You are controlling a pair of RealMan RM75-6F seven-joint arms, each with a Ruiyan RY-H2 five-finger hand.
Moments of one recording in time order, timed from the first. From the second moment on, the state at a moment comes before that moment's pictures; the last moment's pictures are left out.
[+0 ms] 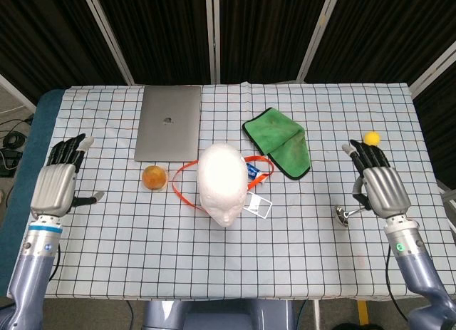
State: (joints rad) left arm -0.51 -1.11 -0.07 -2.04 1.06 1.49 0.36; right arm 0.46 -1.02 0.09 -1.79 -1.29 1.26 -0.03
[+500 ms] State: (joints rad) left arm -0.30 -1.14 0.05 -2.04 1.22 1.65 0.43; right arm 0.42 -1.15 -0.09 -1.62 -1.61 1.17 0.03
